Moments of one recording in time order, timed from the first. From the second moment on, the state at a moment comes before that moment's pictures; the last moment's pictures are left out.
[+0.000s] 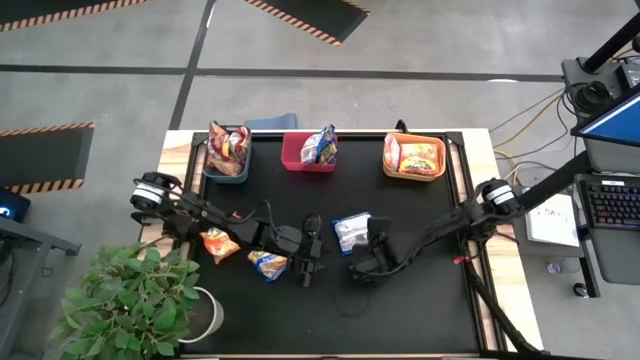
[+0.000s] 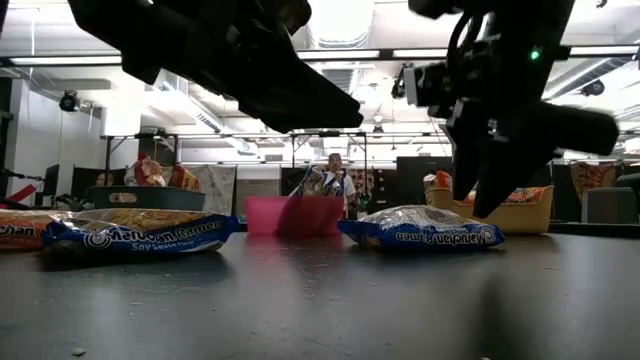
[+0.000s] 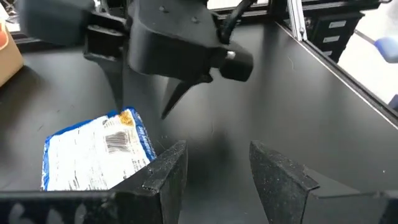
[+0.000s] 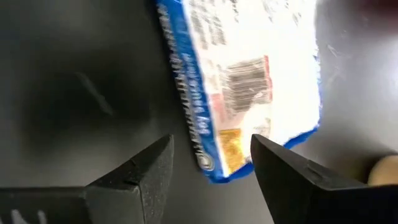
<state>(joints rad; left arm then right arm) -0.25 1.74 0.84 0.50 -0.07 0.00 0.38 1.83 1.22 -0.90 0.40 0.32</state>
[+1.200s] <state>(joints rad) -0.26 1.75 0.87 0.53 -0.18 0.00 0.36 1.82 1.21 -0.72 0.47 0.41</state>
